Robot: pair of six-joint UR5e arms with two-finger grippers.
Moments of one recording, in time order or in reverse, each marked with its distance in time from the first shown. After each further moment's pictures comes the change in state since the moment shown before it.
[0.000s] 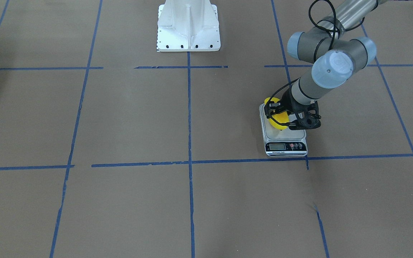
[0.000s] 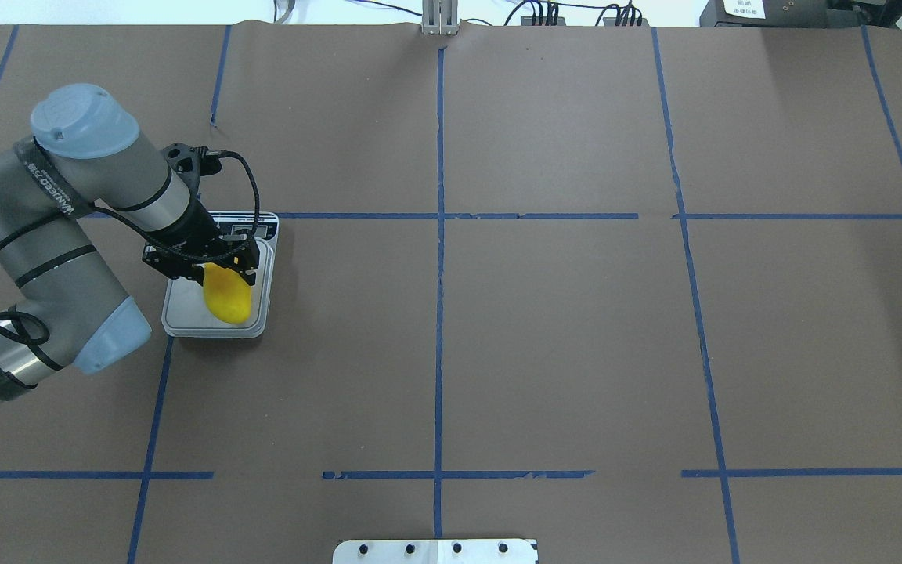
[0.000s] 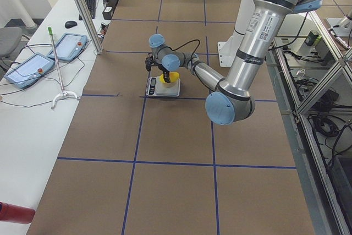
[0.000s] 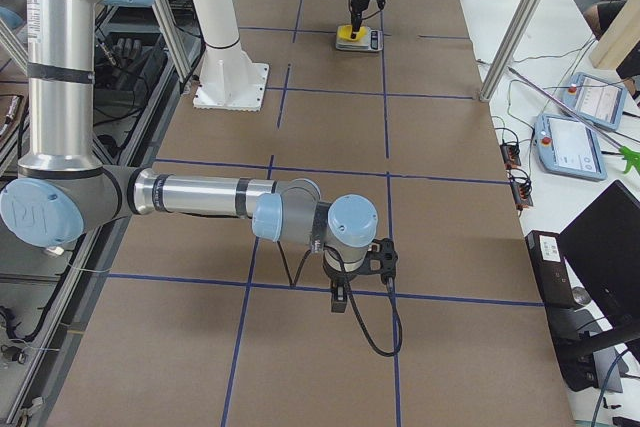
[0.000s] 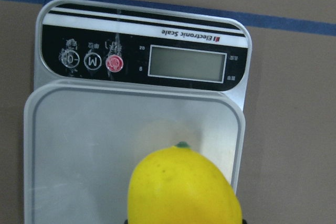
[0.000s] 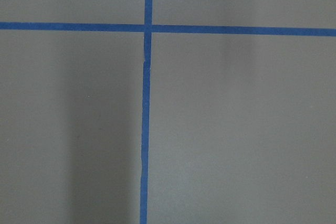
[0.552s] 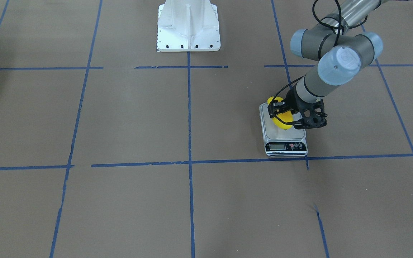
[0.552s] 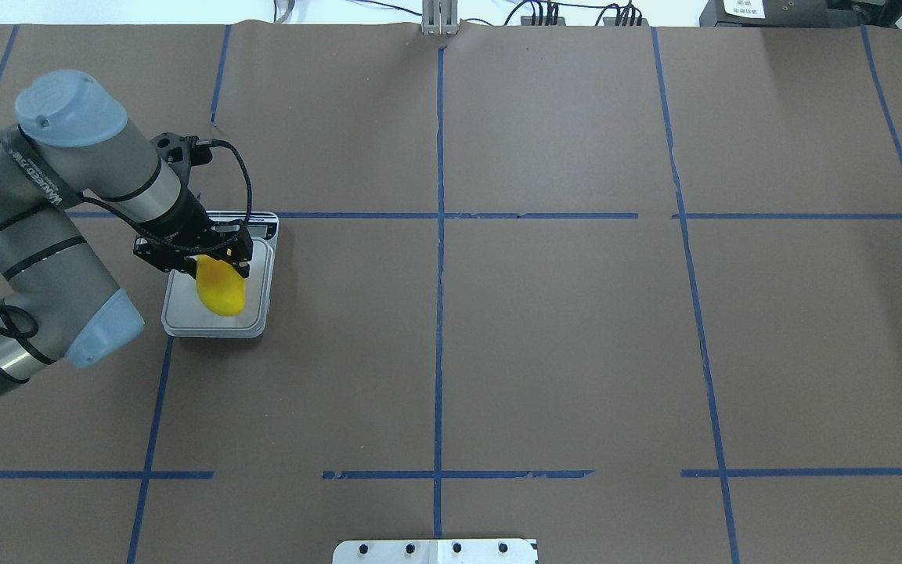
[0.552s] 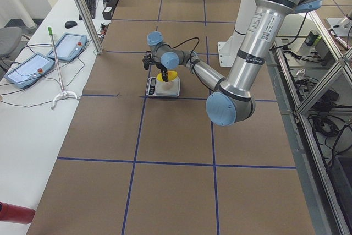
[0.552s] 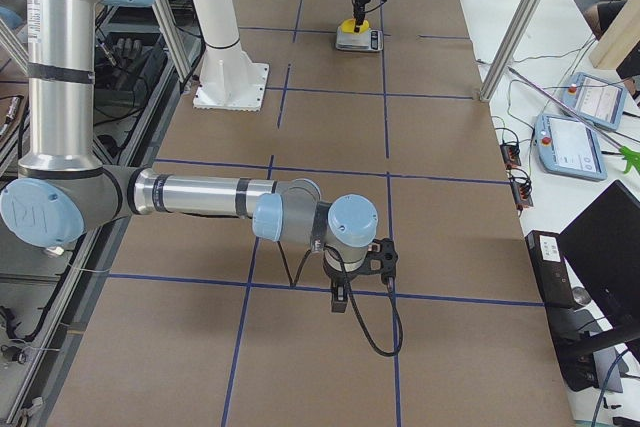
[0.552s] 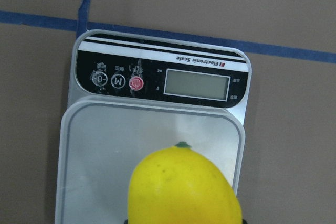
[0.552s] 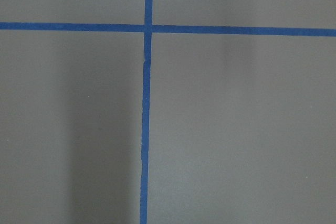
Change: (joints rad) left arm -0.013 0.003 -0.025 0.033 -0.003 0.000; right arm 0.000 0.000 0.000 0.000 0.000 0.000
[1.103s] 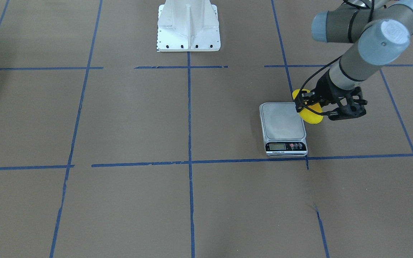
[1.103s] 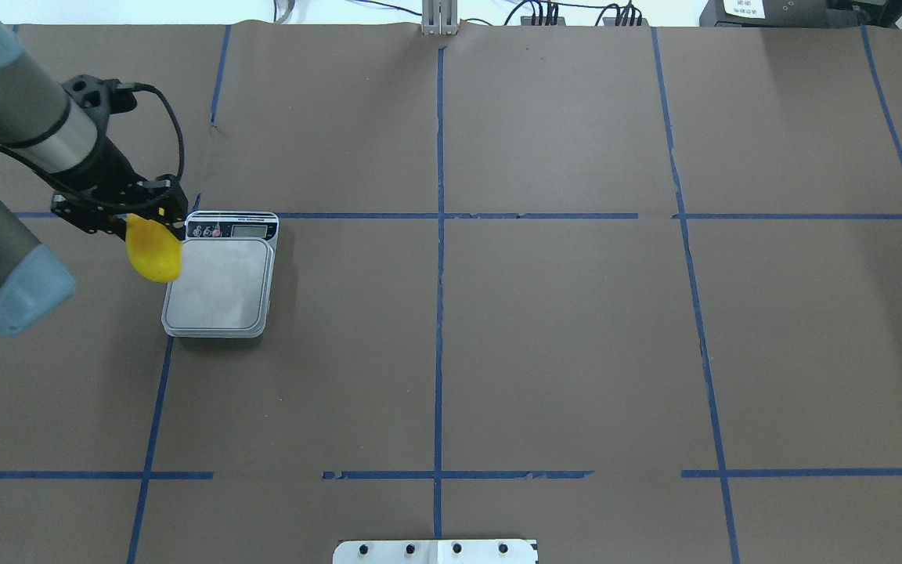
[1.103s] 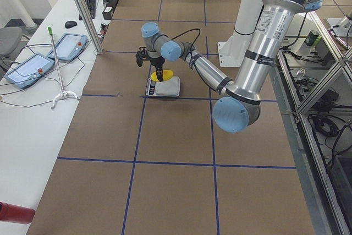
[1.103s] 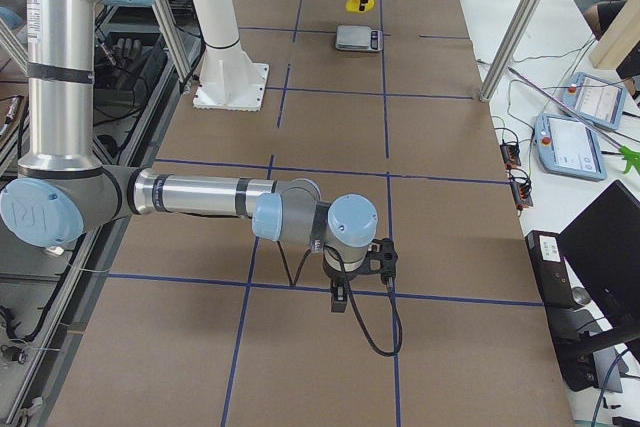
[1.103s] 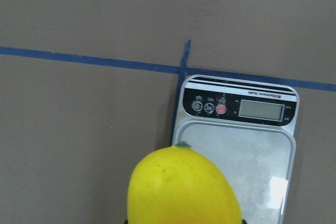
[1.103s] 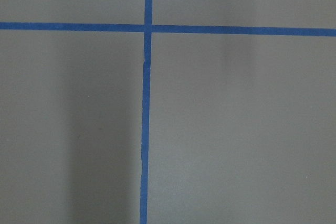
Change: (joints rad) left arm -0.100 0.026 -0.119 0.157 -0.008 0.075; right arm 0.000 0.000 0.000 0.000 0.000 0.000
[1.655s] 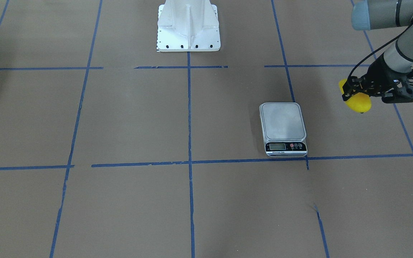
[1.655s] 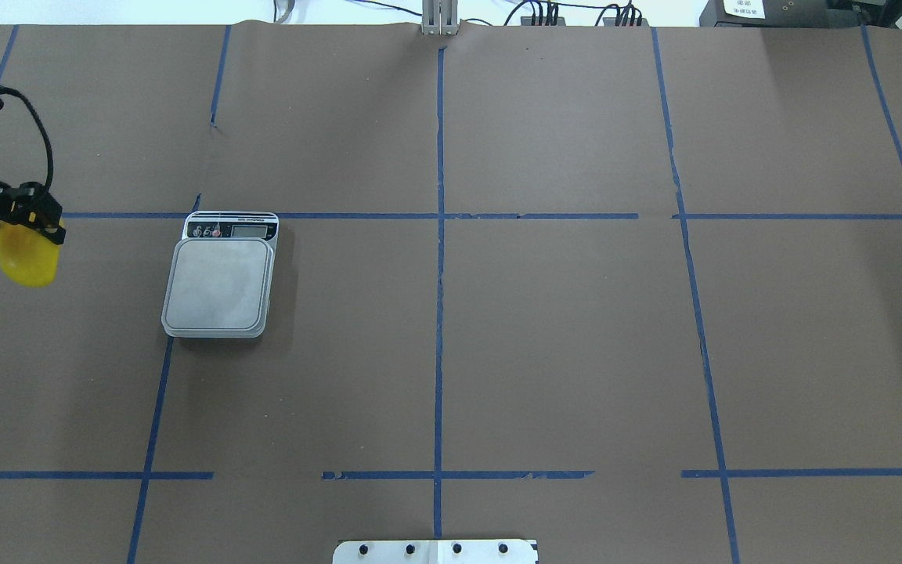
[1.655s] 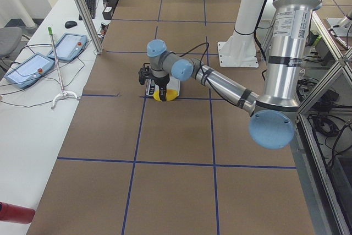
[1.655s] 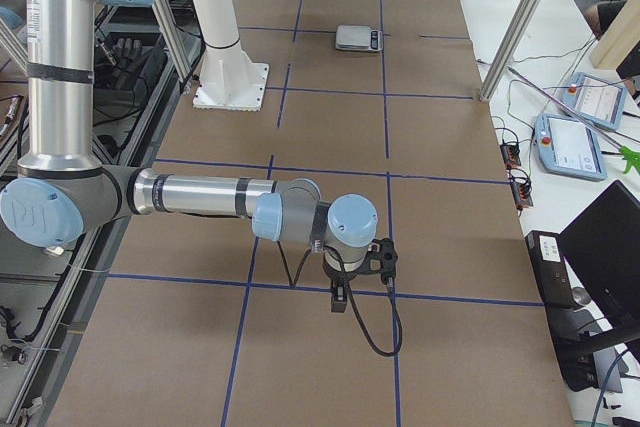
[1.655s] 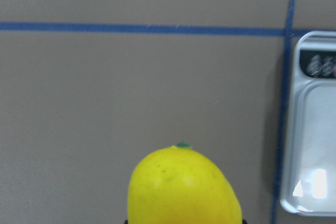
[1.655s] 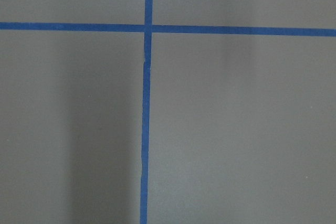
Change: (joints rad) left arm -0.177 0.193 -0.151 0.110 -0.002 0.276; right arm 0.000 0.000 0.000 0.000 0.000 0.000
